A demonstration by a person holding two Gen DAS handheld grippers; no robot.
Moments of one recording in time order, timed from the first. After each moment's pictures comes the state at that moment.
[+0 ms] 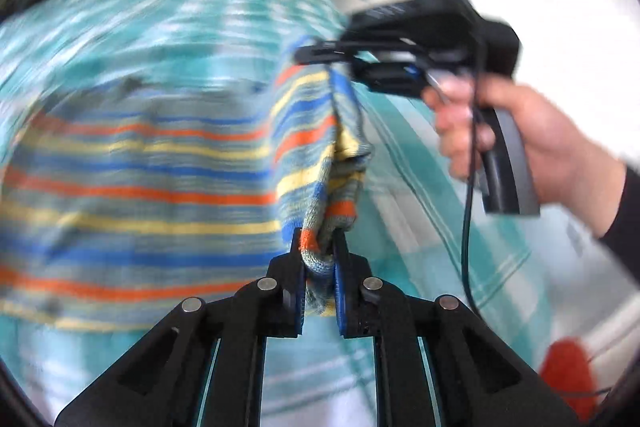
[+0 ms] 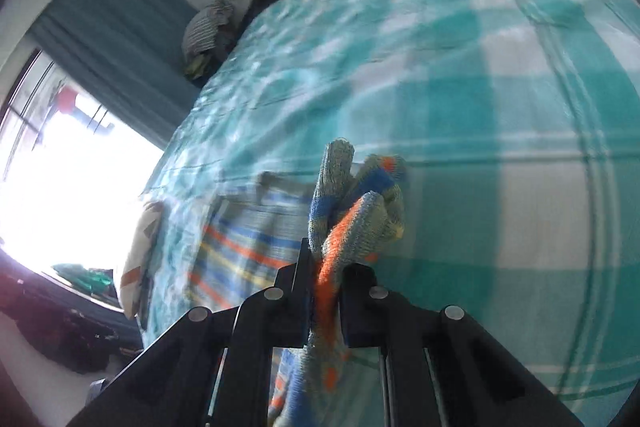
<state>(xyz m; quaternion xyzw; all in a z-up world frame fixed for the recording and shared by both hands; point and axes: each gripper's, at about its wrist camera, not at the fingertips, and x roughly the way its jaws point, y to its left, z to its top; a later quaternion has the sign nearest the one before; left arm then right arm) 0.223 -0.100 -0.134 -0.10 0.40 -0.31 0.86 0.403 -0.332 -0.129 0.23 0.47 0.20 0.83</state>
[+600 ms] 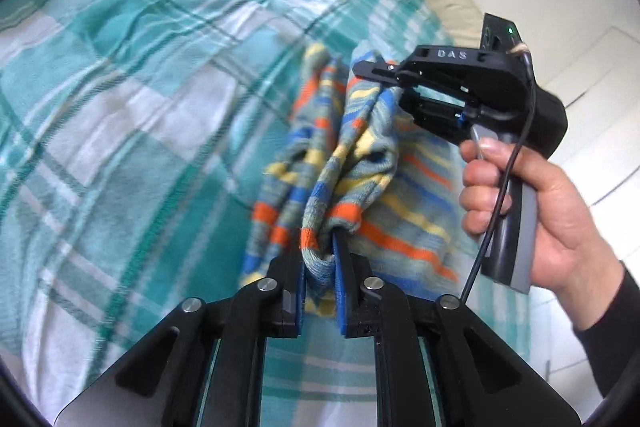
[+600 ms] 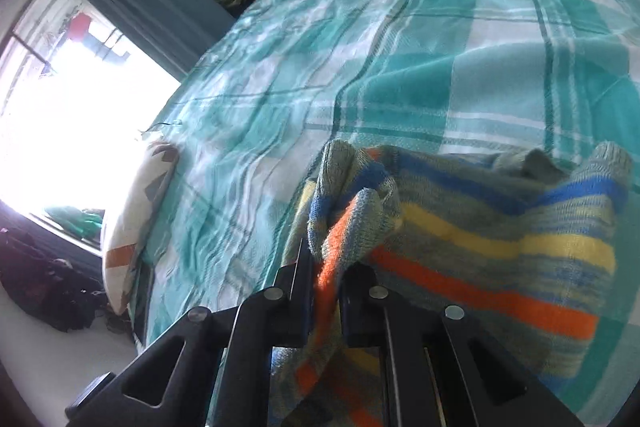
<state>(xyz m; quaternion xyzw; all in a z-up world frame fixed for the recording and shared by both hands) 0.244 0.108 -0.192 -0.27 0.44 -0.12 0.84 0.484 -0.061 -0.196 0.16 0.53 0.26 0.79</state>
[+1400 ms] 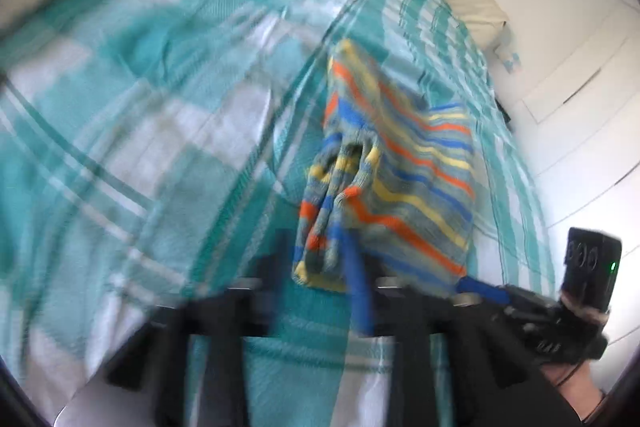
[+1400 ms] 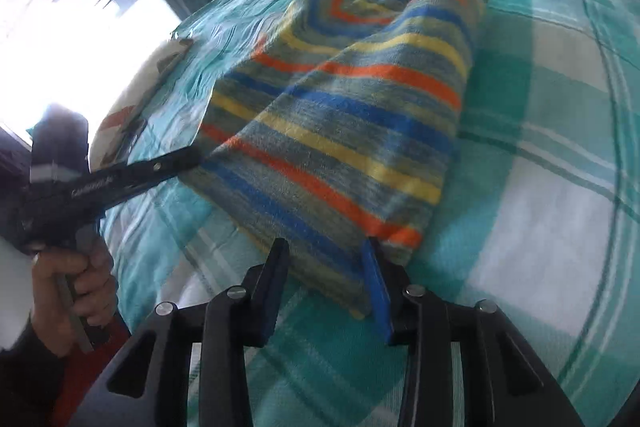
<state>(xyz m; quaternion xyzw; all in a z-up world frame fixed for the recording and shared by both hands) 0.229 0.123 -0.165 -0.22 0.44 -0.11 0.87 0.274 -0.135 -0.210 0.06 0.53 0.26 0.80</state>
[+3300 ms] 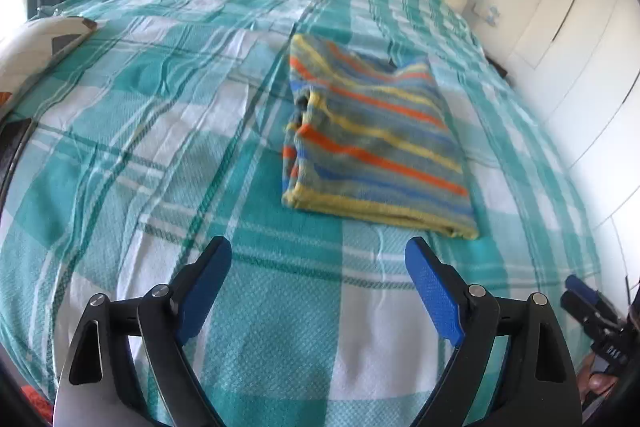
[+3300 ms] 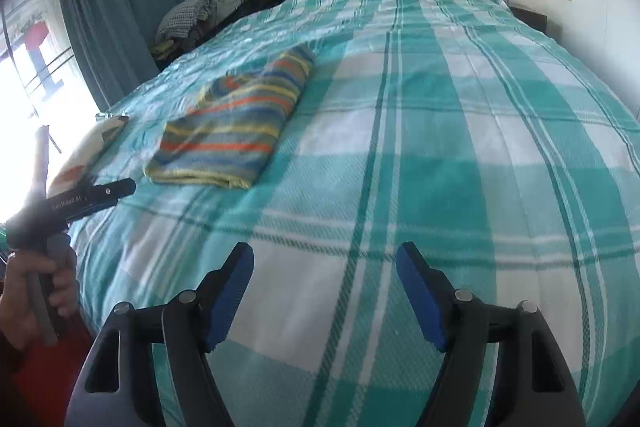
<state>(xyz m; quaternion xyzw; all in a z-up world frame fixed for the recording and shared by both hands) 0.178 0.096 -0.160 -0.11 0.42 -0.12 0.89 0.115 -0.200 -0.176 0.08 0.40 0.05 0.91</state>
